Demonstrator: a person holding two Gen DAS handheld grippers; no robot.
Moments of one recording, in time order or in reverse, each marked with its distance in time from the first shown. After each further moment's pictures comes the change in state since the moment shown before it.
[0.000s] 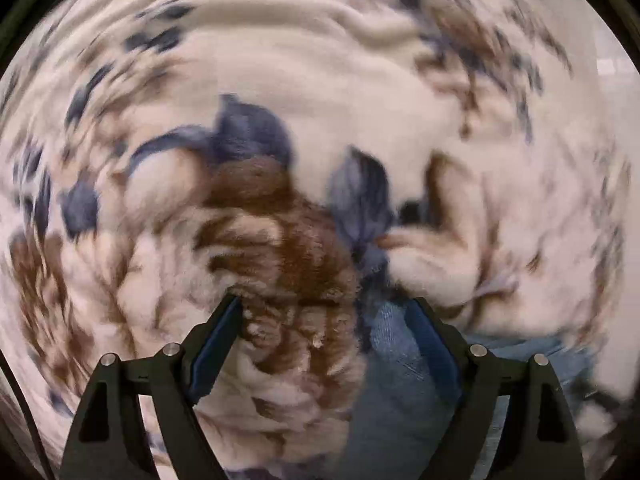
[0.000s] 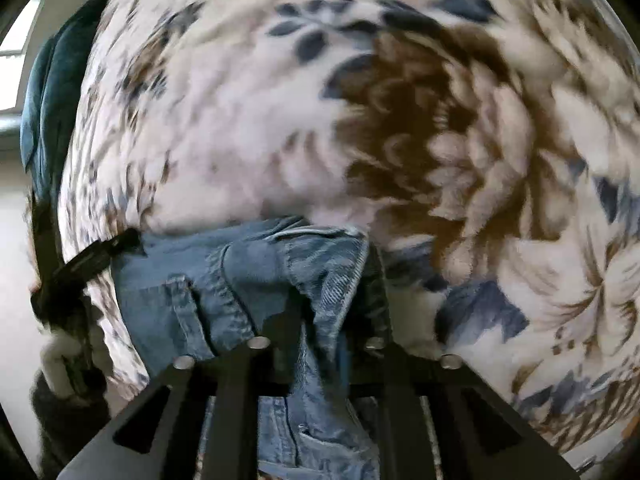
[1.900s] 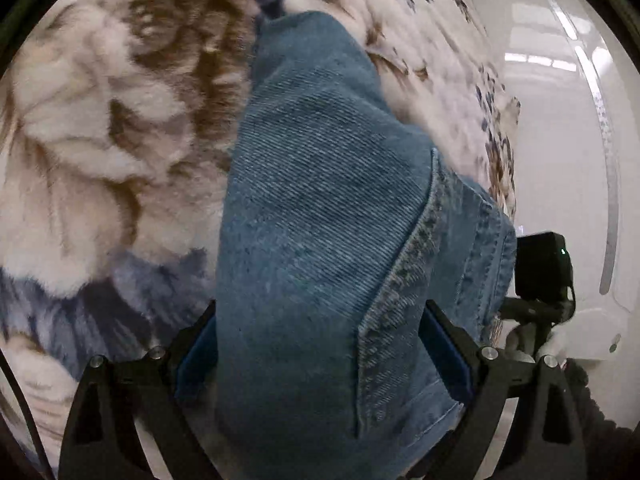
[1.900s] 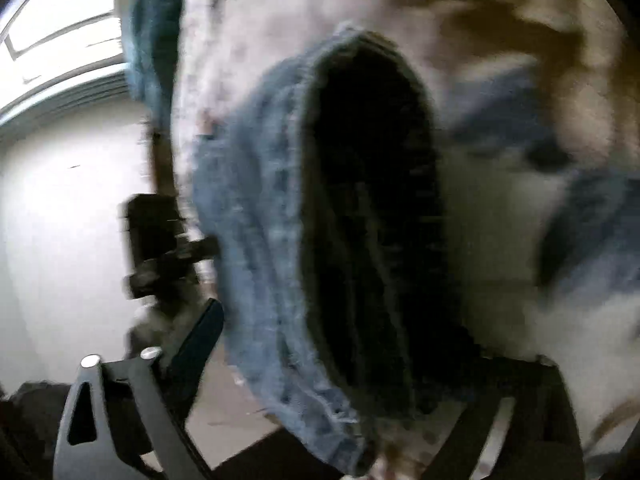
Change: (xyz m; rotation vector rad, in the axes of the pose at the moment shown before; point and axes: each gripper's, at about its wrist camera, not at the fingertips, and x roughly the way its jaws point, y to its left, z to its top) left arm 0.025 -0.019 -0.124 0.117 0.181 -0.433; right arm 0.066 -0.036 -0.034 -0.167 0.257 0.468
